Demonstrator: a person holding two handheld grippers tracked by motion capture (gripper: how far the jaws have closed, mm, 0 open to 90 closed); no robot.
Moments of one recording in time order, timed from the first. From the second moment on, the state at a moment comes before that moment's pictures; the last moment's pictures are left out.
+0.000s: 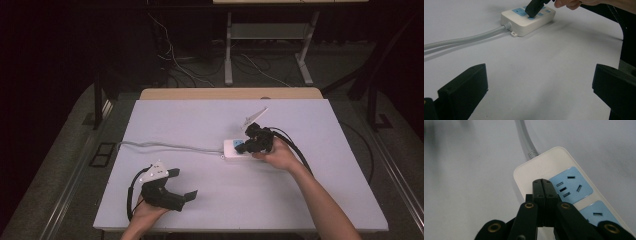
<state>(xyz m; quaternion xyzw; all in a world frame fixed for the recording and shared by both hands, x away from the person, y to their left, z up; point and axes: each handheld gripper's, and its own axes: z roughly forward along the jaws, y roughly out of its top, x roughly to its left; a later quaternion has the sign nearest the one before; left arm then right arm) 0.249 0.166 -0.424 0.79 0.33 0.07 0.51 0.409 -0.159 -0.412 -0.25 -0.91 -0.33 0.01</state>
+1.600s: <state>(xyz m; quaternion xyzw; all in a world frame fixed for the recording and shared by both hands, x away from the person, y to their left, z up) 0.250 0.165 -0.425 0.79 0.33 0.07 0.51 0.407 -0.173 -0.410 -0.27 -0.90 -0.34 0.00</state>
